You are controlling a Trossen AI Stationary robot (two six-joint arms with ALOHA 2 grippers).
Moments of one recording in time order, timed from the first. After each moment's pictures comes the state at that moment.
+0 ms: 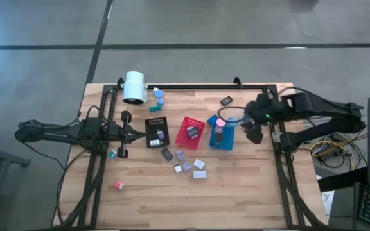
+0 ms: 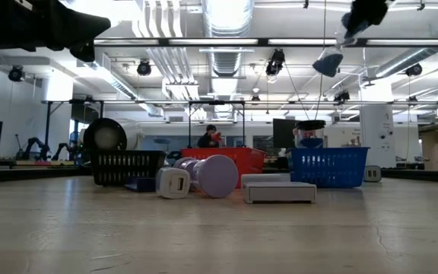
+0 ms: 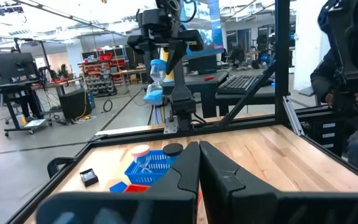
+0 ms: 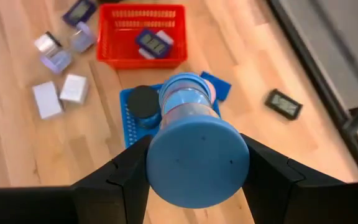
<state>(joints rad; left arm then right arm) -0.05 0.40 0.19 0.26 0.00 0.14 -0.01 1.08 1.31 -1.23 0.23 0.31</state>
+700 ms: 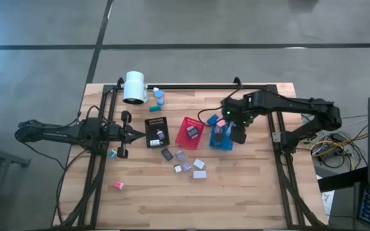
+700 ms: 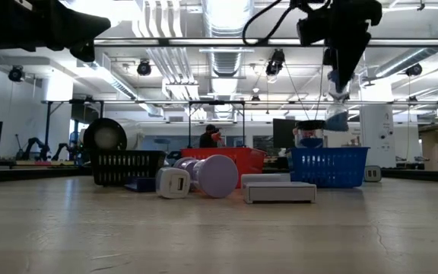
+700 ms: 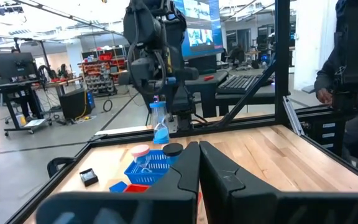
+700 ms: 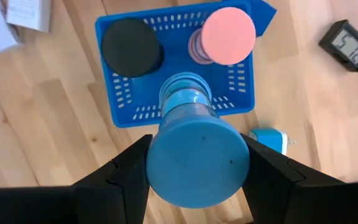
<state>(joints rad) -0.05 0.40 0.19 0.26 0.00 0.14 -0.17 1.43 1.32 -1.30 0.02 0.17</state>
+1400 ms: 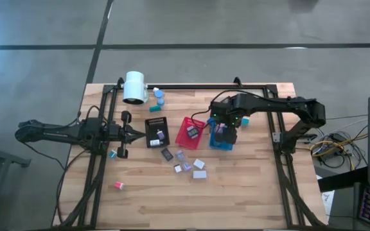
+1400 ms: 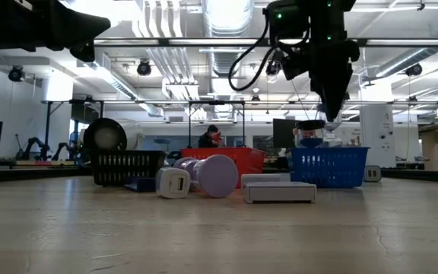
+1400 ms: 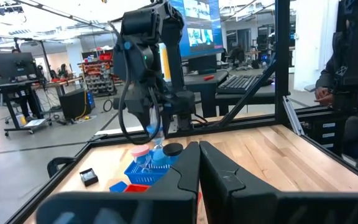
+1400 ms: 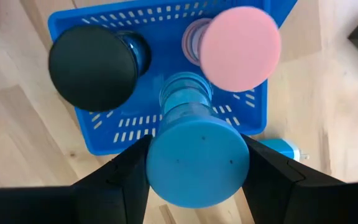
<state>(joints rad) -0.05 0.40 0.19 0.26 0.00 0.14 -0.21 1.62 1.30 -1.24 0.03 0.15</state>
